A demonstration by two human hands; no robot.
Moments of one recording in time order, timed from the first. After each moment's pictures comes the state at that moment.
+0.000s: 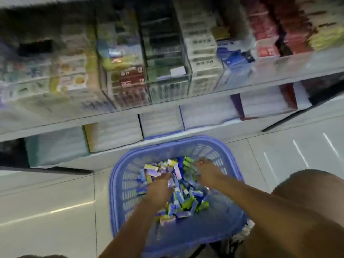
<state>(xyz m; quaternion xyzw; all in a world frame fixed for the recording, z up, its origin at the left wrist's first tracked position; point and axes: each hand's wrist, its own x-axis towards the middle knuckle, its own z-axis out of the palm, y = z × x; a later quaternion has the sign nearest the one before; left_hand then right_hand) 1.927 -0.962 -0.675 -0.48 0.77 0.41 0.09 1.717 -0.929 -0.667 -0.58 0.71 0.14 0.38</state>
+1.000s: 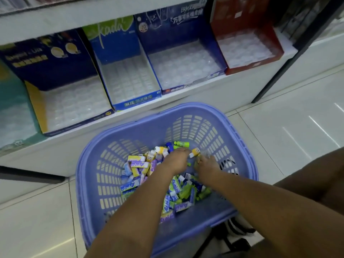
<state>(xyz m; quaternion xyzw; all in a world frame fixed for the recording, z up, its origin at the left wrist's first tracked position) 1.833 -0.968 -0.779 -0.28 0.89 0.32 0.18 1.745 -0.867 -0.760 -0.58 0.66 0.44 0.21</state>
